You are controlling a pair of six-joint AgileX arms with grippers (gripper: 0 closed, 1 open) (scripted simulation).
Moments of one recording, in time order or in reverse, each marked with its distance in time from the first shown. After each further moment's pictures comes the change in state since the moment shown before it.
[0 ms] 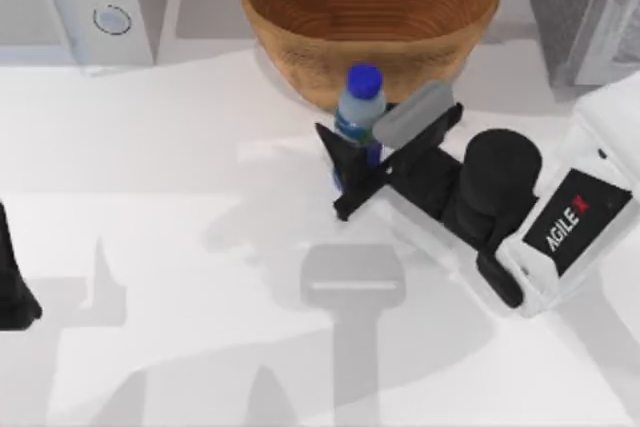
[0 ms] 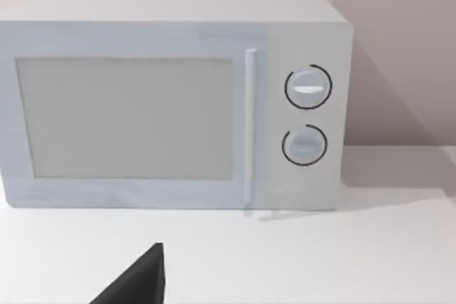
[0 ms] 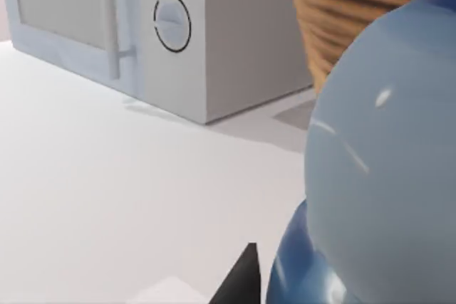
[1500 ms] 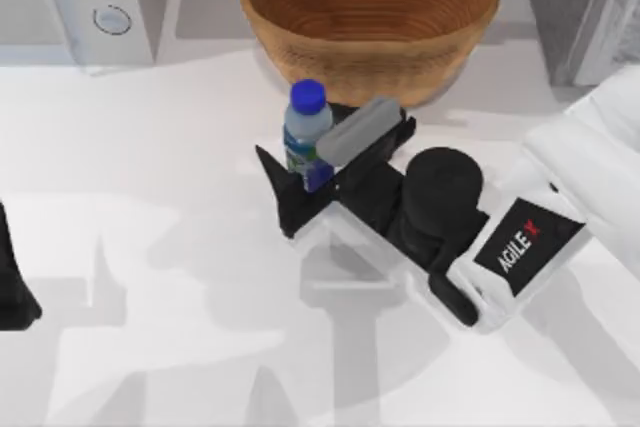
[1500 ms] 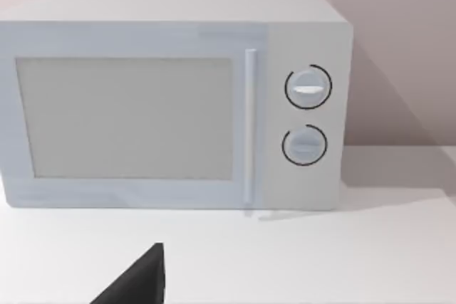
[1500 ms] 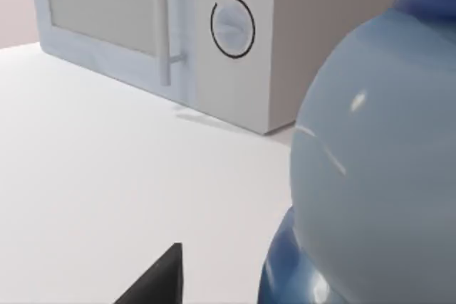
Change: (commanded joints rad) left arm 0.000 0.000 0.000 0.000 0.000 0.000; right arm 0.142 0.035 0.064 -0.038 0.140 -0.002
